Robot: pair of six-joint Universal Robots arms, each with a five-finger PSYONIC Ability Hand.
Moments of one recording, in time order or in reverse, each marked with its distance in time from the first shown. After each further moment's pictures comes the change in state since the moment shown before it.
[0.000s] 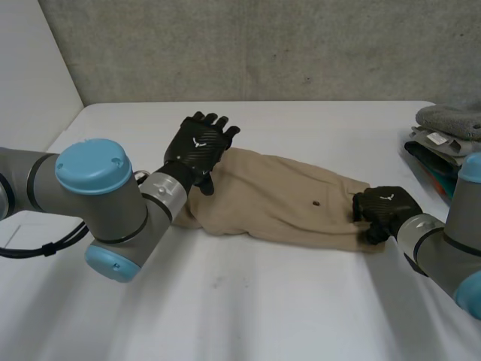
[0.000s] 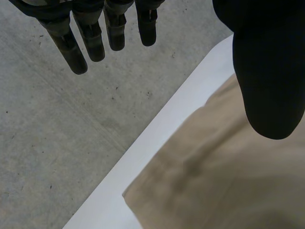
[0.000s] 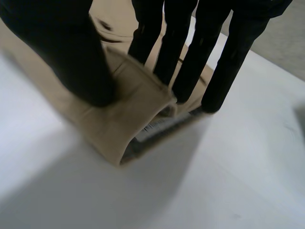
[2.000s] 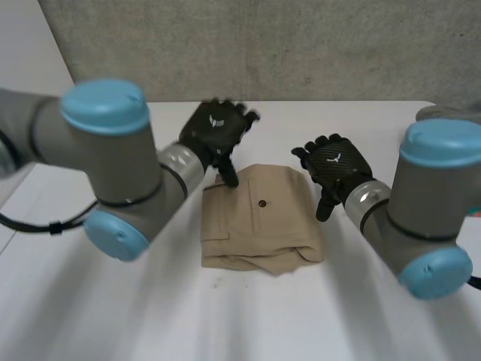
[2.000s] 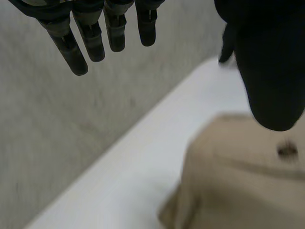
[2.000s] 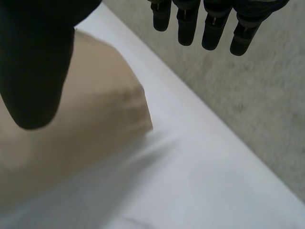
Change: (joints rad) left arm -0.085 0.014 0.316 -0.404 -0.032 -0.142; right arm 0.278 -0.019 -0.204 -0.010 0.097 -0.080; left_hand 0.004 0.011 0.001 0.014 0.000; right_hand -0.849 -0.869 -0.845 -0.842 -0.818
